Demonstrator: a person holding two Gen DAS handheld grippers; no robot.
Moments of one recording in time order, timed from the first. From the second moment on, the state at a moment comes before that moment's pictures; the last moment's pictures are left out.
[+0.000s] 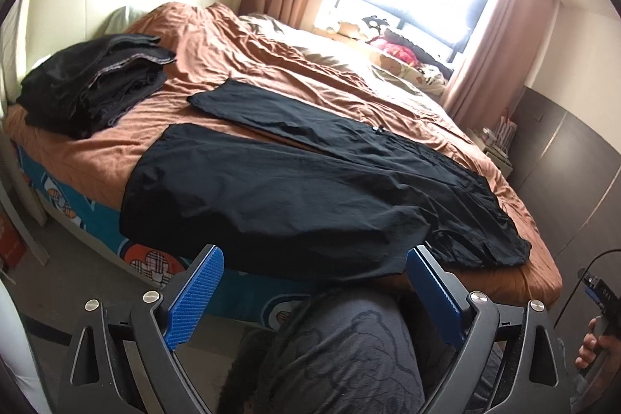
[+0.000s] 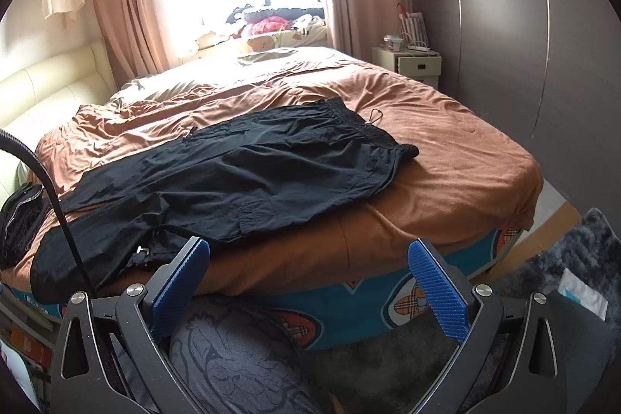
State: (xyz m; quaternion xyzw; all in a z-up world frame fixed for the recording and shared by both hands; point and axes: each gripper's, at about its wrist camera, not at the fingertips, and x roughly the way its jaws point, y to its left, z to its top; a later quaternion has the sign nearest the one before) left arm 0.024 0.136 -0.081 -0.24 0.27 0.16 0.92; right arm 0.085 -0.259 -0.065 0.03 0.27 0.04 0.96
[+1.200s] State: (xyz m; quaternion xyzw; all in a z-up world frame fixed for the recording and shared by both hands) left arm 0.087 0.237 -0.250 -0.40 0.30 0.09 0.86; right arm 0.186 -0.248 -0.109 0.05 0.36 0.01 0.93
